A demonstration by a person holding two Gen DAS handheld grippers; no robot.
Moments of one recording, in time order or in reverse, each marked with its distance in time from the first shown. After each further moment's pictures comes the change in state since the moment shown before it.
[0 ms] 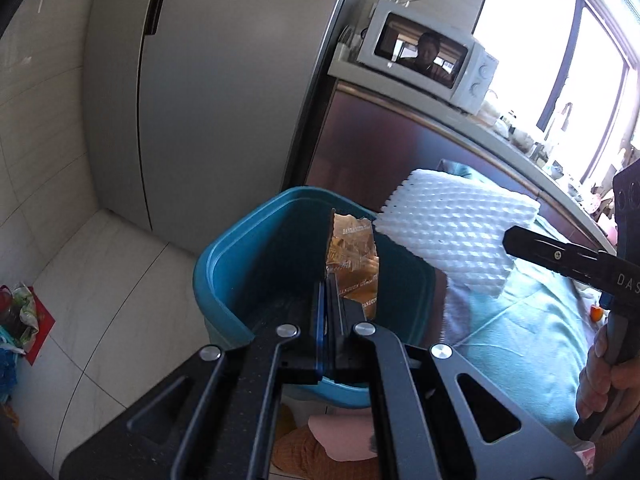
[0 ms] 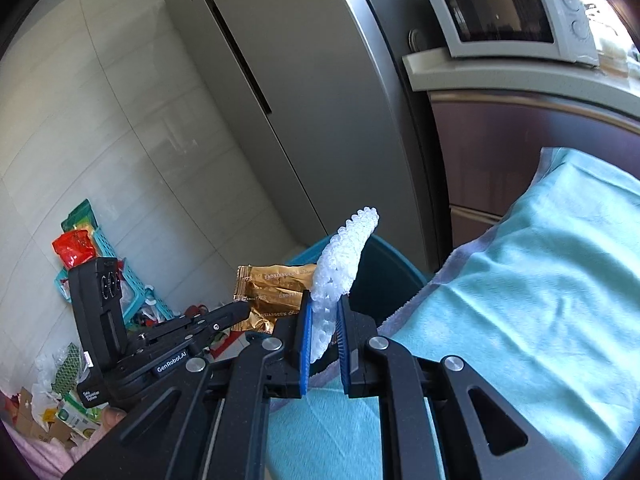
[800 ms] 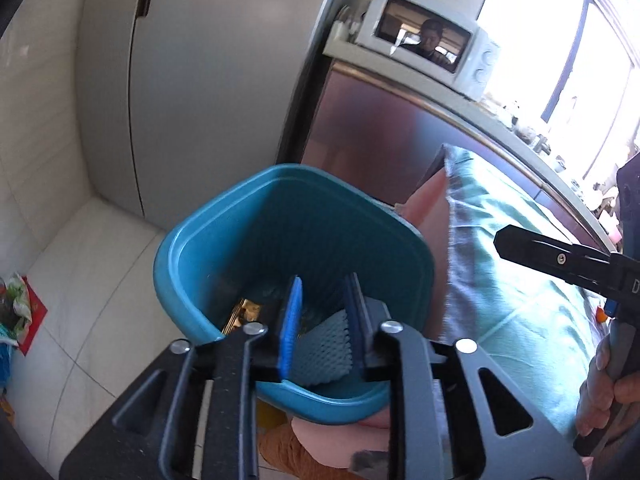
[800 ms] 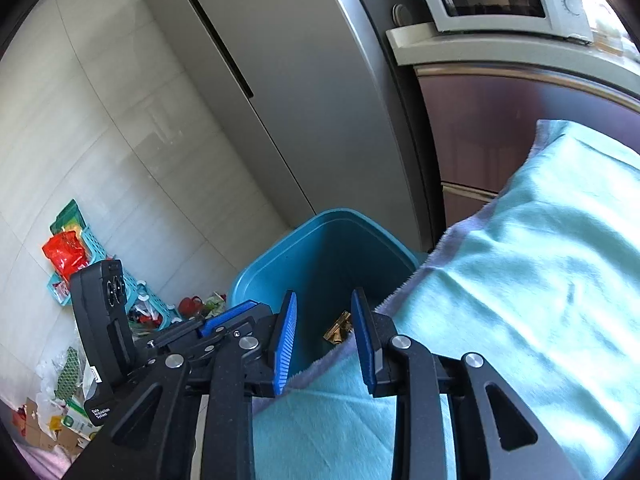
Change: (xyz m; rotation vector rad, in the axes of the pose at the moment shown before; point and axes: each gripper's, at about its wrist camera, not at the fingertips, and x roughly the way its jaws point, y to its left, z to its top) left arm 0.036 -0.025 -0.009 0.009 0.029 -0.011; right arm 0.008 -0.018 -0.002 0.042 0.021 -0.027
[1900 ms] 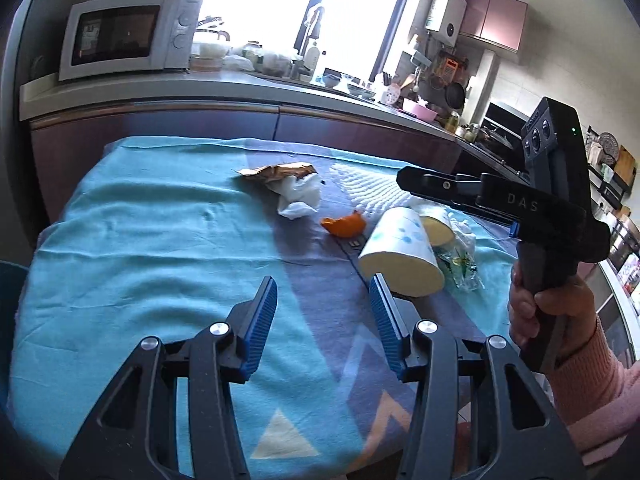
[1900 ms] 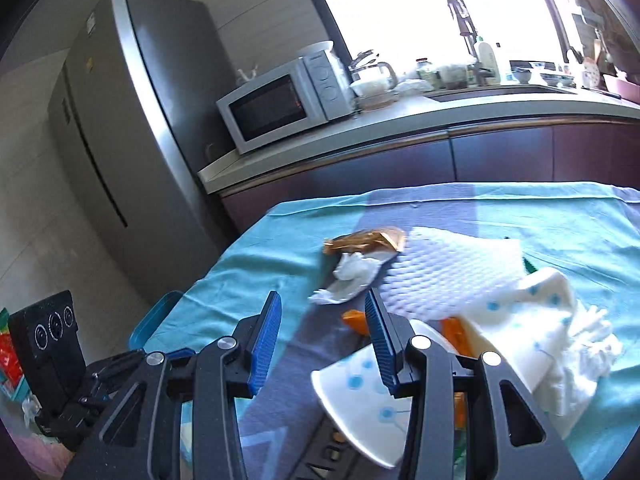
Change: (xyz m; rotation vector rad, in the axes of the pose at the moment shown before) left arm -0.045 -0.297 -0.077 0.502 0.110 -0.648; right arm -0.270 -0.142 -0.119 0.271 -0.390 -0.444
